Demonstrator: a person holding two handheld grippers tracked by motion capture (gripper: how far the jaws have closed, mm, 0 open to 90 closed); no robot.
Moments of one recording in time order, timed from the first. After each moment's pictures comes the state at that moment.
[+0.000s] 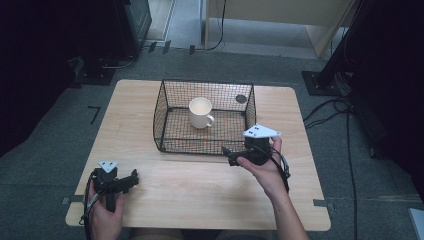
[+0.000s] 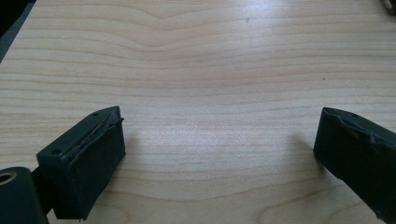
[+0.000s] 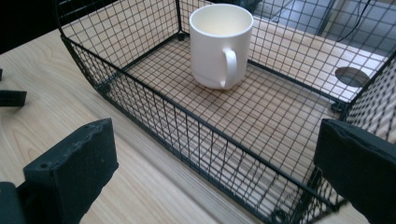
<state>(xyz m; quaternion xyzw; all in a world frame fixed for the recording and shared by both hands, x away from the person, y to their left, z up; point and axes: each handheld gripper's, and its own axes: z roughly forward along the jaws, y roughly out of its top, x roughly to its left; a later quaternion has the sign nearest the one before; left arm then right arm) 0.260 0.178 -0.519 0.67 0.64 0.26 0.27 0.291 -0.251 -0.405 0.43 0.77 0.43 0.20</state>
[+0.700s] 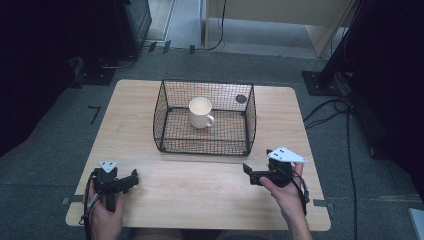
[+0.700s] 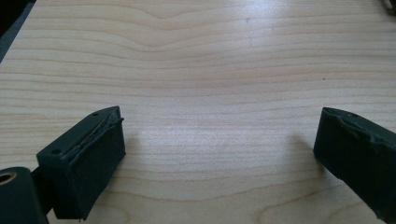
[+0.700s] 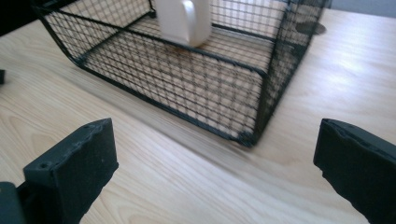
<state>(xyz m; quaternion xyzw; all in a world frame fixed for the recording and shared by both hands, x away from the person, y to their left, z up) 0.260 0.178 -0.519 0.67 0.64 0.26 0.26 0.243 -0.309 -0.443 0.47 0.73 0.44 0.21</state>
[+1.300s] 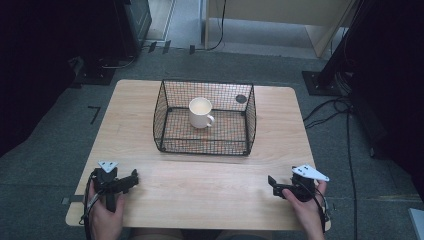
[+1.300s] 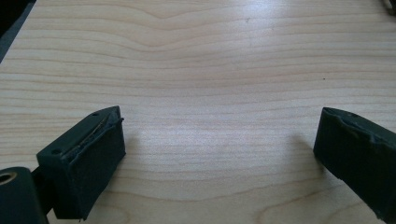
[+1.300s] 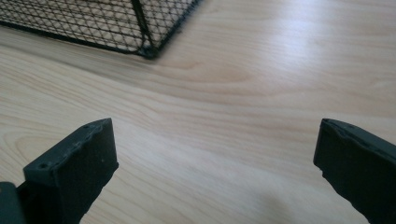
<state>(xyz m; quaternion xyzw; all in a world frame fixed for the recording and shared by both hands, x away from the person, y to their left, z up) 0.260 0.178 -0.519 0.67 0.64 0.26 0.27 0.214 -0.381 -0.498 0.55 0.70 0.39 0.23</state>
